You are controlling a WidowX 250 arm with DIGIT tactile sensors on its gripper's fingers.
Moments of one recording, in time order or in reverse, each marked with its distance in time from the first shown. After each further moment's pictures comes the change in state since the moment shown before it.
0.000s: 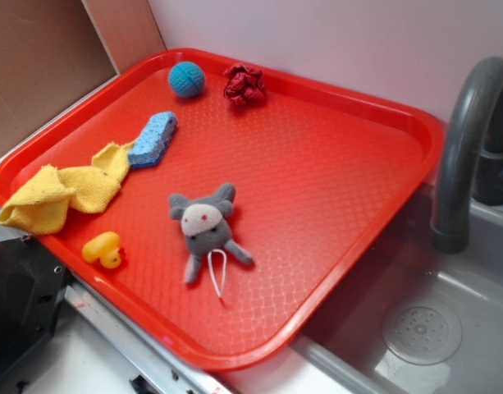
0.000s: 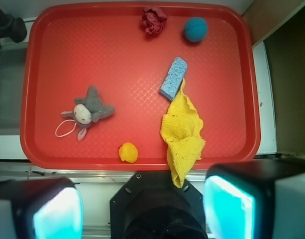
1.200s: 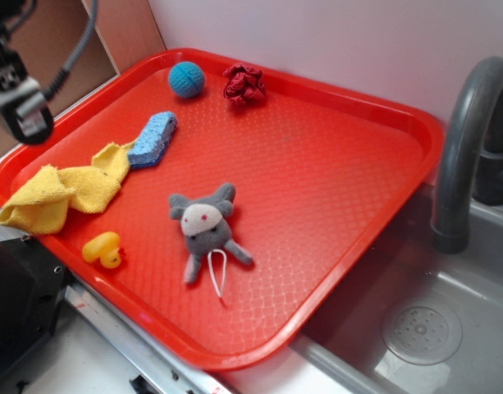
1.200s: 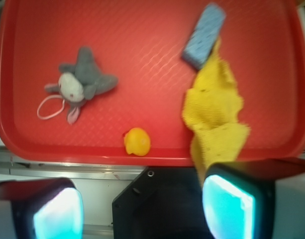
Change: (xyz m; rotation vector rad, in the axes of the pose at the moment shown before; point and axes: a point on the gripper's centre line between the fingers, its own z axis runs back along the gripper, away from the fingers) arm -0.002 -0.008 -0.084 -0.064 0.178 -0.016
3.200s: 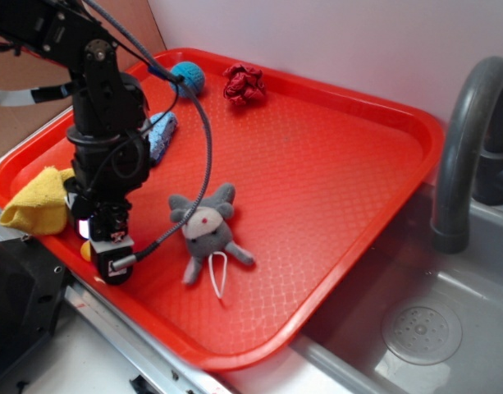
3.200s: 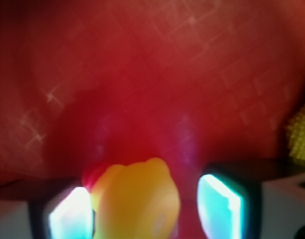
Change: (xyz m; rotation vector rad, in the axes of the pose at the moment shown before) arm 0.014 0.011 -0.131 0.087 0.316 -0.105
